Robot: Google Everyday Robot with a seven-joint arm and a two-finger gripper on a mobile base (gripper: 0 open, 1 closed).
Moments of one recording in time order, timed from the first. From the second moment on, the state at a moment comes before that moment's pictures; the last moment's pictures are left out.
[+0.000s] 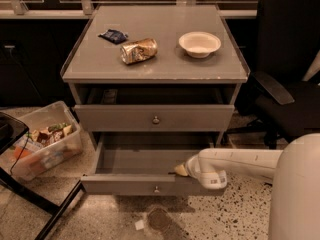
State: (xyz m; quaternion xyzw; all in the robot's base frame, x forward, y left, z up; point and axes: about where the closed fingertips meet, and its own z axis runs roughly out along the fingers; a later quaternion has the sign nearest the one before) arm 0.629 -0.166 0.401 -0.22 0.93 -0.02 0.31
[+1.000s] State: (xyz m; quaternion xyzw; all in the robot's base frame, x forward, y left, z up) arm 0.629 -0.166 0.399 -0.31 0.89 -0.07 0.32
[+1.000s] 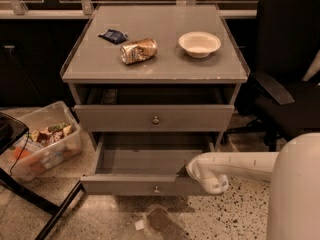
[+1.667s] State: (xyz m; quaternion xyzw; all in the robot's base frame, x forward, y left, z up) arm 0.614 -0.158 0.397 -0.40 0.87 -0.12 0.27
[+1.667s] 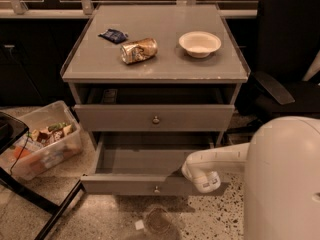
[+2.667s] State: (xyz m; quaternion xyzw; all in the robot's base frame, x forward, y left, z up) arm 0.615 -0.155 0.401 -0.42 0.86 -0.13 0.26
